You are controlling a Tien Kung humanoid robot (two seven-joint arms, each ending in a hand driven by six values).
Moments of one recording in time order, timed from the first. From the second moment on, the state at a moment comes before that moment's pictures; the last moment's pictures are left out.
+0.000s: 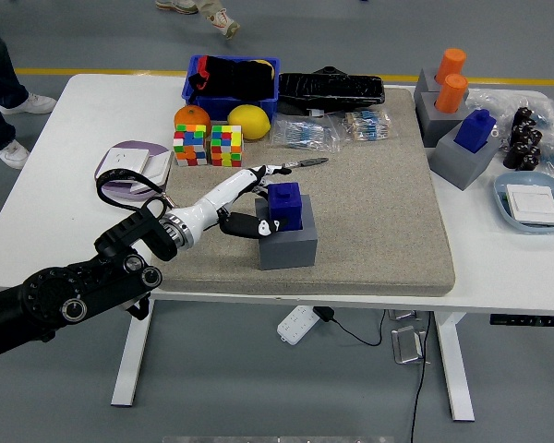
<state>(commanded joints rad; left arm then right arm) -0.78 0.29 -0.32 -1.11 1.03 0.27 -0.09 0.08 -0.40 1.55 0.26 -1.72 0.19 0.00</state>
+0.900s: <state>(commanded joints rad) -0.77 0.29 -0.33 -1.10 0.98 0.22 -0.12 0.08 -0.40 1.55 0.26 -1.72 0.19 0.00</state>
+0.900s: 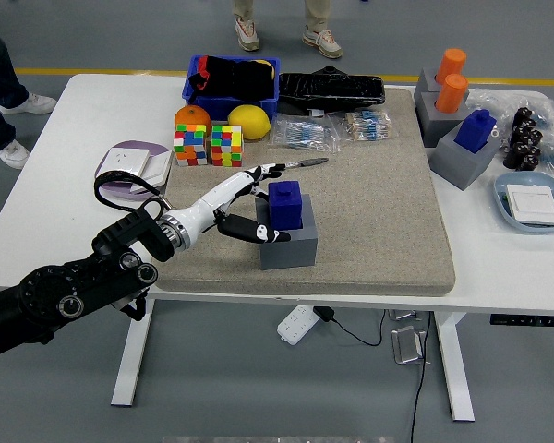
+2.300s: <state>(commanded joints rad) -0.78 0.33 -0.49 -0.98 0.78 0.20 -0.20 0.08 -0.39 1.55 0.26 -1.72 0.20 0.00</state>
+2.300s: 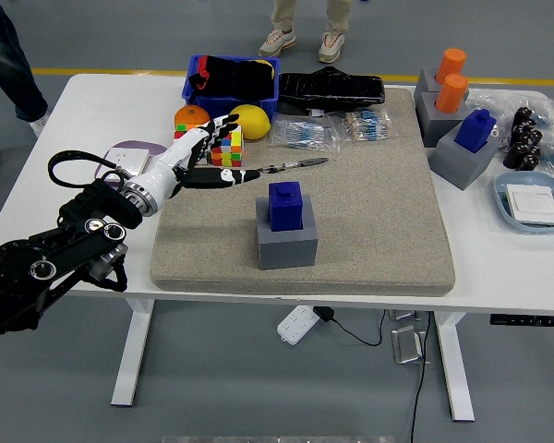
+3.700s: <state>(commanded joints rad) -0.82 0.51 -0.62 -0.56 0.68 0.28 -0.26 0.07 -0.39 1.56 0.25 -1.72 0.20 -0.01</state>
